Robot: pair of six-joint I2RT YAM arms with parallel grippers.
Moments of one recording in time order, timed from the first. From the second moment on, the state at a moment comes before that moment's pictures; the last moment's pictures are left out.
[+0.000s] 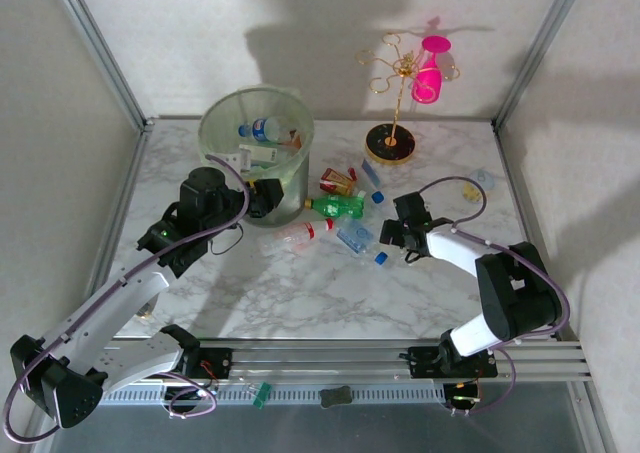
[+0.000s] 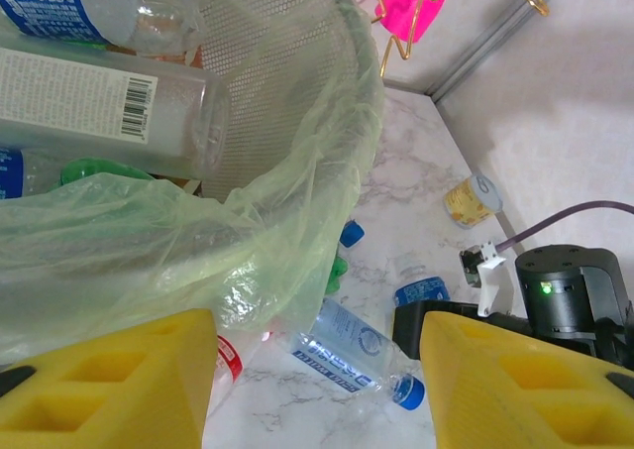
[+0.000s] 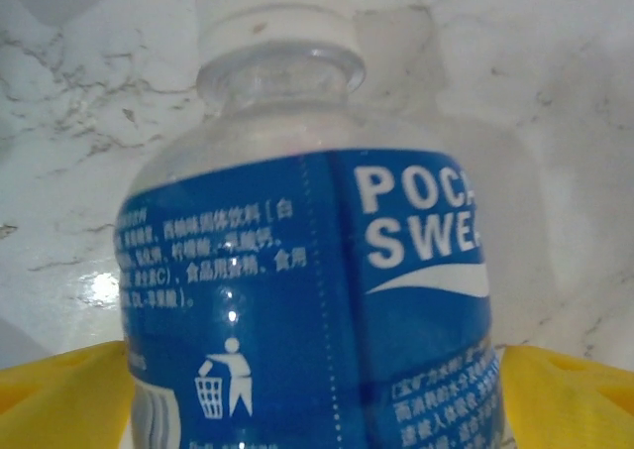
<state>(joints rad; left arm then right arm) -0.52 1.03 0.97 -0.30 0.07 -0.55 0.38 1.51 0.72 -0.32 0.19 0.55</state>
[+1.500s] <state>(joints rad) -0.59 1.09 1.14 -0.15 0.26 -0.69 0.57 0.90 0.76 -0.21 -0.08 0.44</state>
